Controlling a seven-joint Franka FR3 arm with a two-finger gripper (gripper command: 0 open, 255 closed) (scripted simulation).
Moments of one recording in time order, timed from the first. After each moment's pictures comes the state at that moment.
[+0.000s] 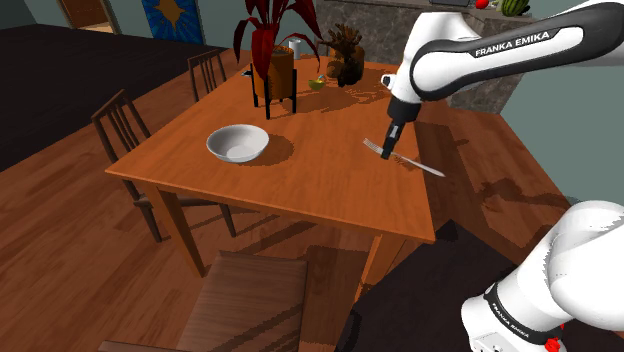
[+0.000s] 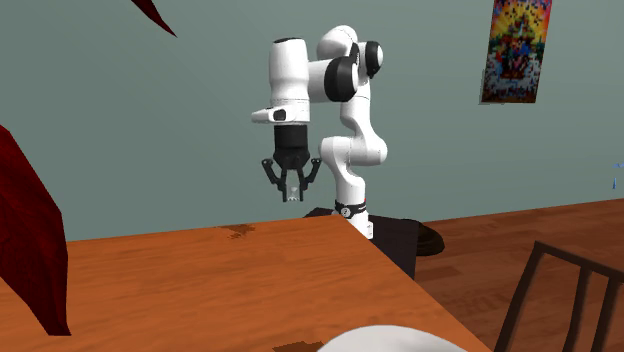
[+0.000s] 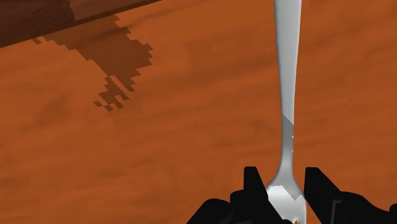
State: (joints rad) arm 0.14 -0.35 -0.18 -2.43 -0.02 2.12 -0.48
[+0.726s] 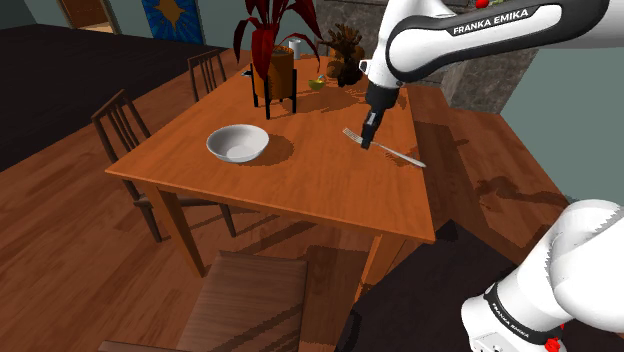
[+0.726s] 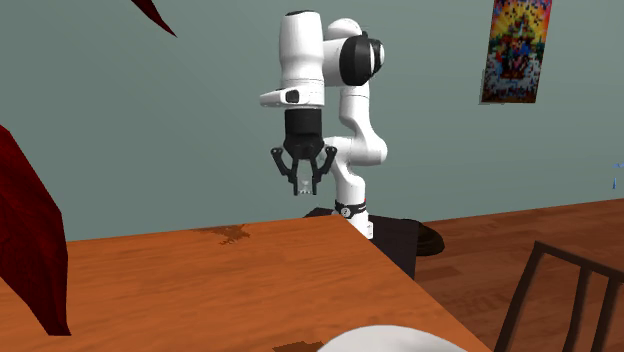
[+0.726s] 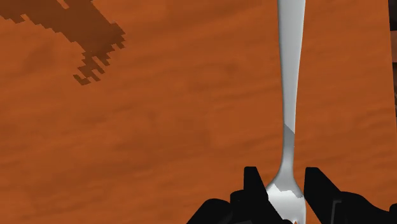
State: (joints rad) arm 0.19 -0.25 -0.12 -2.26 0.01 2.05 -0.39
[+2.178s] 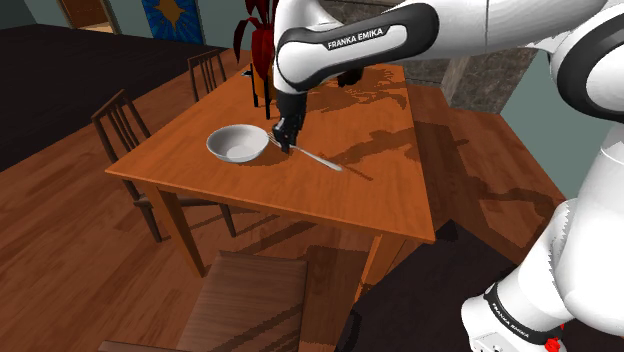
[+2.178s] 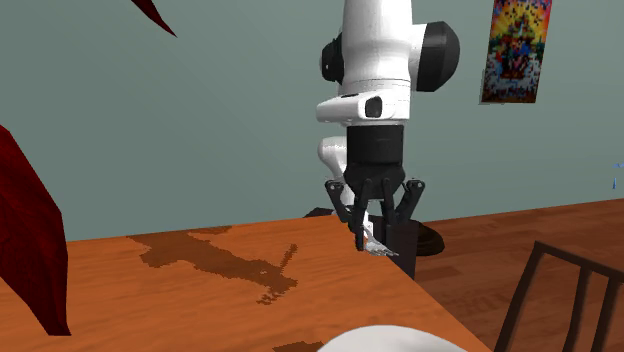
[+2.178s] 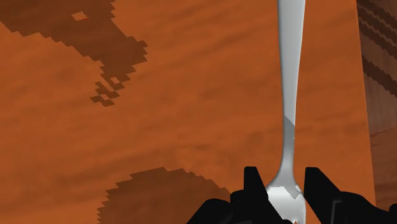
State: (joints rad) arm 0.32 0.27 0.00 -1.69 0.03 2.01 -0.15
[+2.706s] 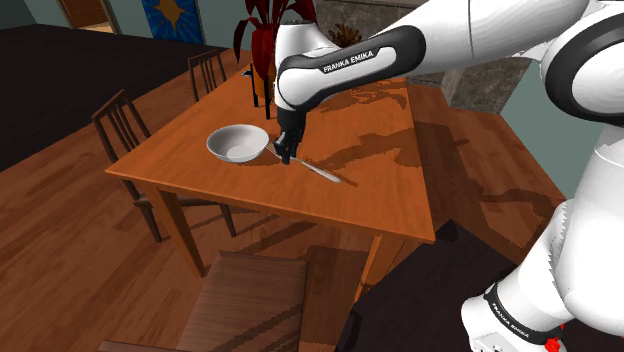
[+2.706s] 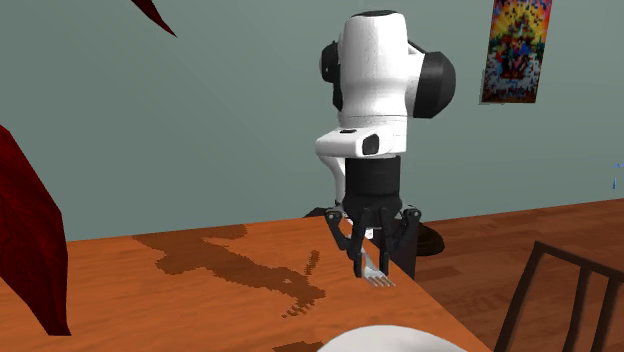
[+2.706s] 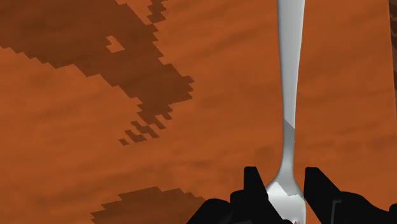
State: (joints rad) arm 0.31 0.30 0.00 -1.76 0.03 2.11 -0.16
